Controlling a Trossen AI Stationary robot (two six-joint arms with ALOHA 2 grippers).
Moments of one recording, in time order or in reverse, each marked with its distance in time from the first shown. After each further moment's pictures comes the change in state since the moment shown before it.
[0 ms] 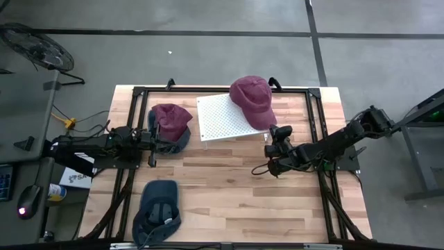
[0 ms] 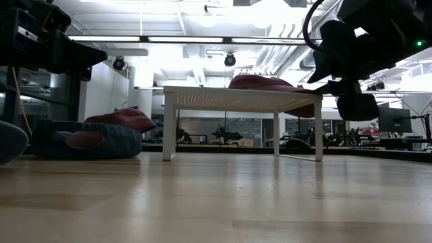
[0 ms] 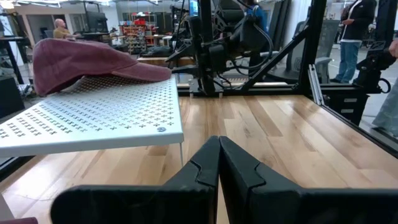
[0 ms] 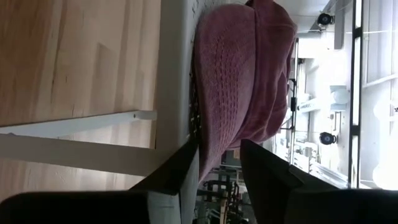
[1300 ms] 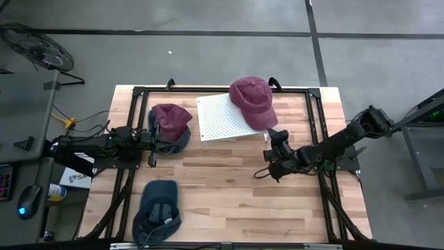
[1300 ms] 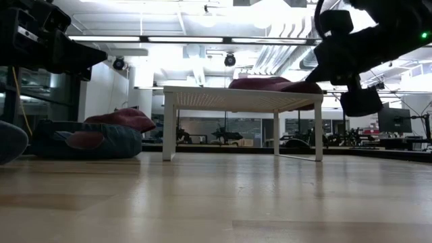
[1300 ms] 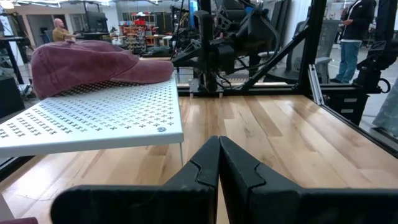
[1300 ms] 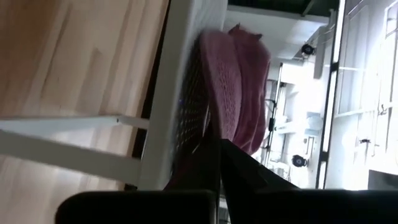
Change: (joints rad) left arm 0.000 0.000 0.000 0.000 0.000 0.000; right arm 0.064 0.001 0.002 0.144 0.048 -0.288
